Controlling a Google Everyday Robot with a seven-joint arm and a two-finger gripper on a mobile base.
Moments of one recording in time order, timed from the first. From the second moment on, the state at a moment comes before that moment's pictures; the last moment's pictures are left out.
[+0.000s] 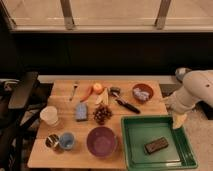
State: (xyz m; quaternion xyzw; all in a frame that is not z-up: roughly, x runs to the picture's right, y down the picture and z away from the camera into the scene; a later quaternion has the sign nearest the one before) arm 0.315 0.129 0.697 -0.28 -0.10 -0.09 0.95
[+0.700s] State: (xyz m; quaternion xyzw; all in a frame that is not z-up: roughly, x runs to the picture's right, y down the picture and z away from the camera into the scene) arm 0.251 0.063 0.705 -0.22 -0.08 -0.24 0.94
